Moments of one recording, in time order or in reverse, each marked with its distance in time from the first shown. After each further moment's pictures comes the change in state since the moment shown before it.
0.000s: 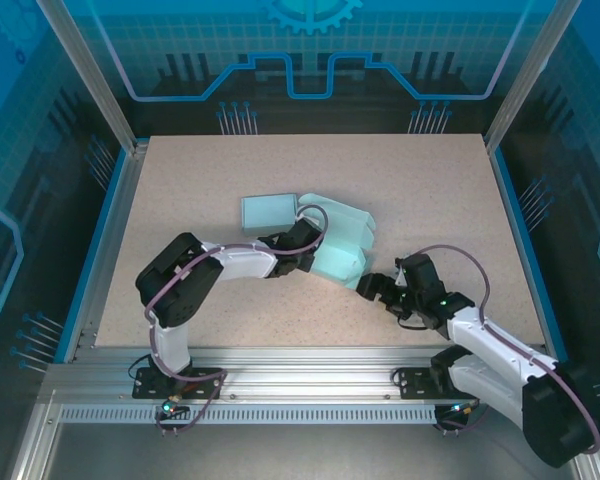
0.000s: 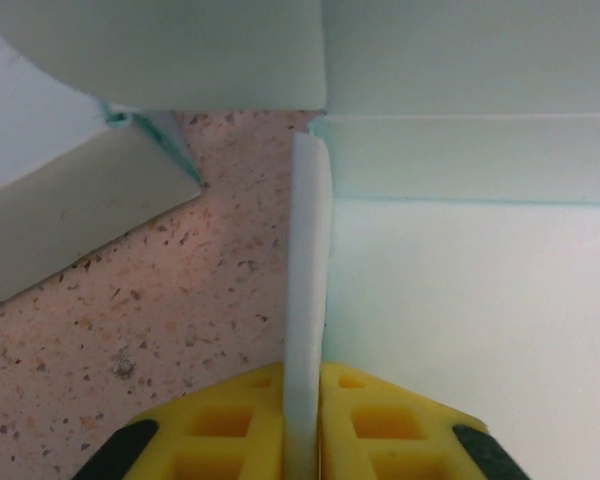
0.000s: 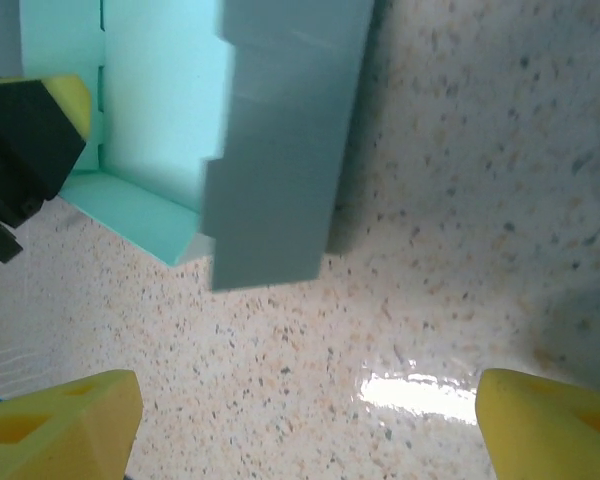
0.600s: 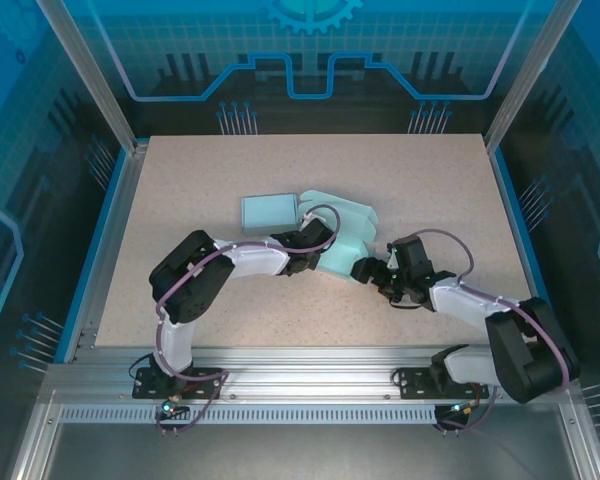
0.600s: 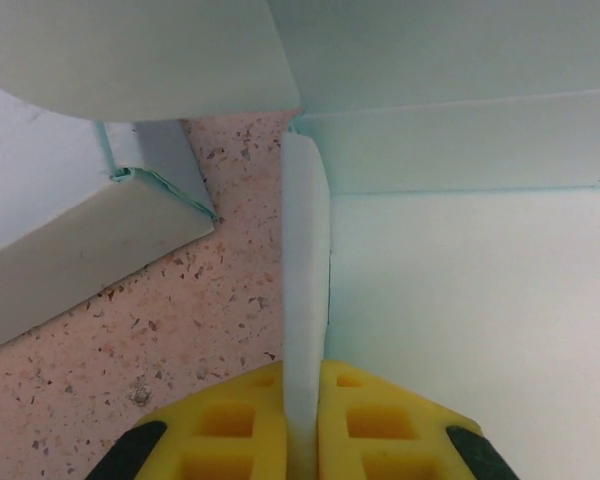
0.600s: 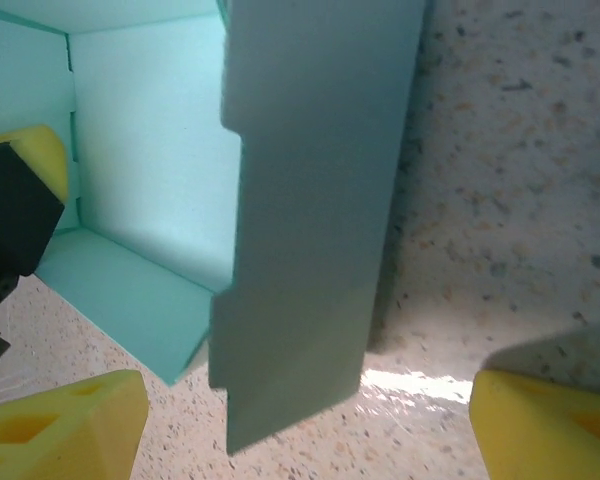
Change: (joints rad) left arm -0.027 0.070 0.103 -0.094 -0.120 -0.011; right arm -0.064 0.362 0.112 0.200 -0.053 -0.051
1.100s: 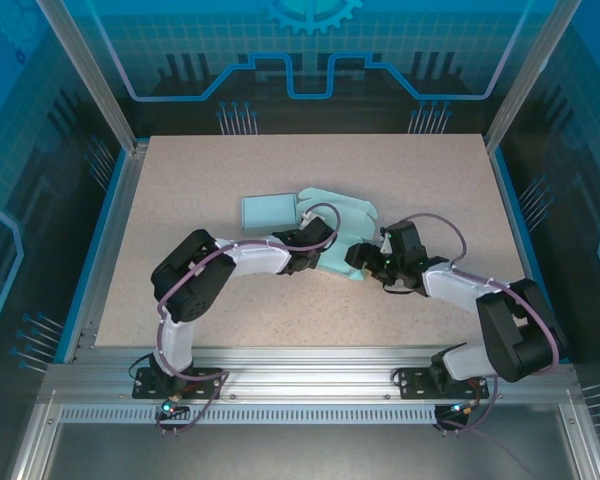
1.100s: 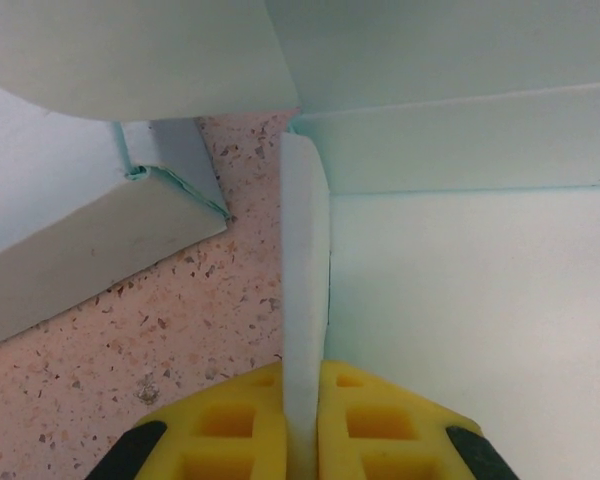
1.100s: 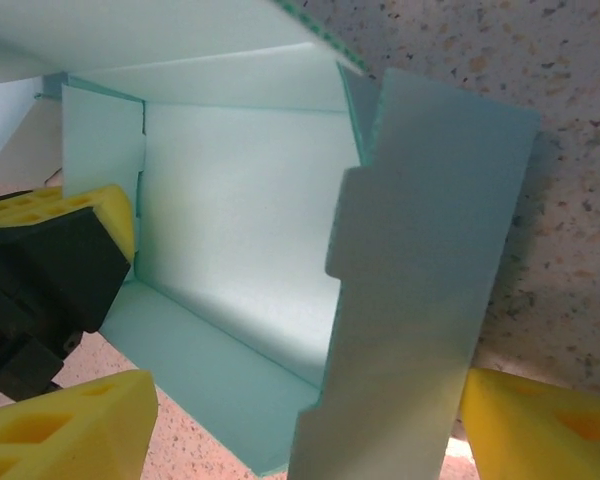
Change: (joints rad) left arm 0.000 0.014 0.025 -0.037 -0.013 -0.034; right arm 0.006 0.088 0.111 0.039 0.013 -0.045
